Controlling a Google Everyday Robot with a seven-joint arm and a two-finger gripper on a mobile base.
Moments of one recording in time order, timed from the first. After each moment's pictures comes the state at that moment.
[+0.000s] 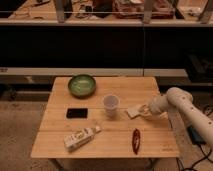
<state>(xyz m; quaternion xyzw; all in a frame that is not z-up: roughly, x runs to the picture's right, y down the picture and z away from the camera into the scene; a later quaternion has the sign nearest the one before) 0.255 0.142 0.878 -0.18 -0.26 -0.02 0.95</state>
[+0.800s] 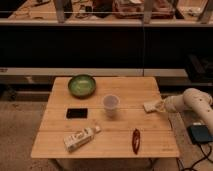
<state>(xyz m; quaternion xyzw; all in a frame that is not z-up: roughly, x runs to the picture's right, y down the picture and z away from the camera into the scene) 0.352 0.116 0.893 -0.14 -0.17 0.08 0.97</state>
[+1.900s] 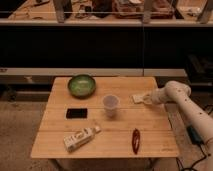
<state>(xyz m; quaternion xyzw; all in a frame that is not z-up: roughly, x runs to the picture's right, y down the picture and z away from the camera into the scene) 0.269 0.086 0.949 -0.16 -0.20 0.05 0.97</state>
